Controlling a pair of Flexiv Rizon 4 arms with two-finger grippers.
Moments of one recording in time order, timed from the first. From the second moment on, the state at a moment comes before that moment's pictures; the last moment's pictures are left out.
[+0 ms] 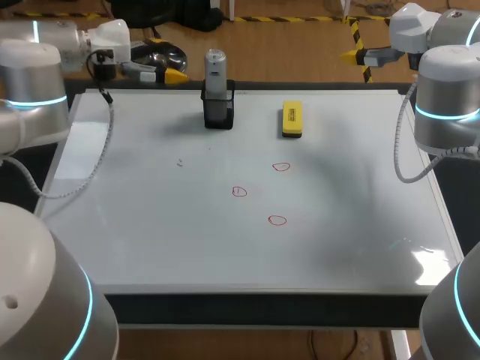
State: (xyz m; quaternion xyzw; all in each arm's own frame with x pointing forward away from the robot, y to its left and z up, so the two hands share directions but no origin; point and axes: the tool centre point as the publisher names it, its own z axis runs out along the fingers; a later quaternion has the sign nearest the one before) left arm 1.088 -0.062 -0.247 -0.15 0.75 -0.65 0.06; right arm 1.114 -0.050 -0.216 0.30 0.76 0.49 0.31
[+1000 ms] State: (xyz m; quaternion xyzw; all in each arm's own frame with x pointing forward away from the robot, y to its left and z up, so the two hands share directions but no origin) left arm 1.094 -0.132 -0.287 -0.07 0.72 -0.69 -0.03; right arm 1.114 -0.050 -0.216 0.30 0.76 0.49 0.31
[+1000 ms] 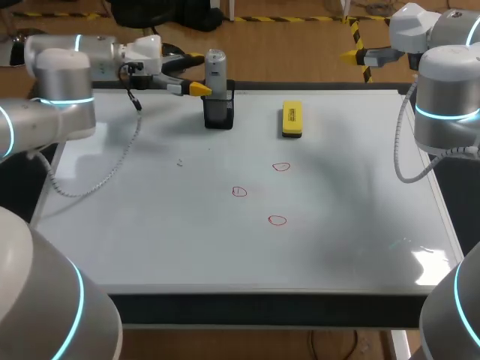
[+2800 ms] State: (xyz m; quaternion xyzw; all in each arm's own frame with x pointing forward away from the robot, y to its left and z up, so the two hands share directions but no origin) left arm 1.091 -0.164 -0.306 -0.10 0.72 -0.69 -0.01; right arm 1.114 -0.050 -0.216 0.30 0.76 0.49 0.31
